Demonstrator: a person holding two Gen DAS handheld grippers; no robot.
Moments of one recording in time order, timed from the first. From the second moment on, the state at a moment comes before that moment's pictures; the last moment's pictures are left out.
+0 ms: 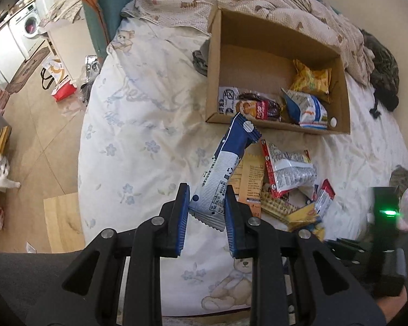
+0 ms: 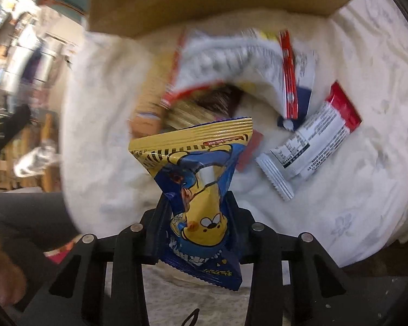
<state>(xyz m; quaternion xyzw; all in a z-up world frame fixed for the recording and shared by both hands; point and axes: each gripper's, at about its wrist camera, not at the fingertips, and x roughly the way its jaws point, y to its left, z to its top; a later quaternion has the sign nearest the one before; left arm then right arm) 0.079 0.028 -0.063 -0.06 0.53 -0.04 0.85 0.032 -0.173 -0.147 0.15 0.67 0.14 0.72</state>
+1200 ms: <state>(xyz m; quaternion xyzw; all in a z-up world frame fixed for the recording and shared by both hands) 0.100 0.039 0.008 -0.11 0.44 -0.02 0.89 0.082 -0.279 0.025 0.24 0.42 0.14 0.86</state>
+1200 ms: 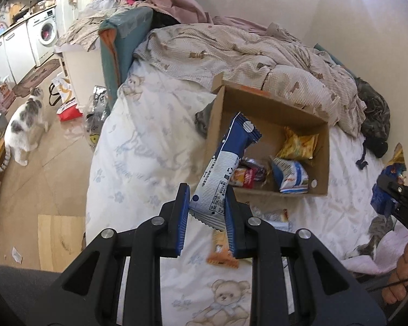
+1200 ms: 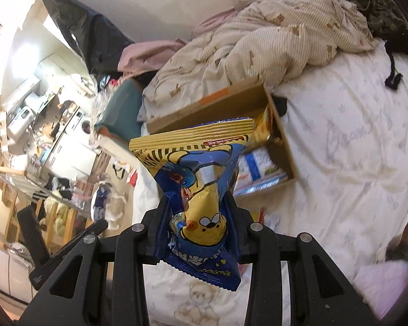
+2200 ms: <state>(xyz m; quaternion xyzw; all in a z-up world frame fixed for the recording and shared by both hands) 0.214 -0.030 -0.042 -0.04 0.43 -0.06 0.90 0.194 -0.246 -0.078 0.25 0.51 0.16 0.81</state>
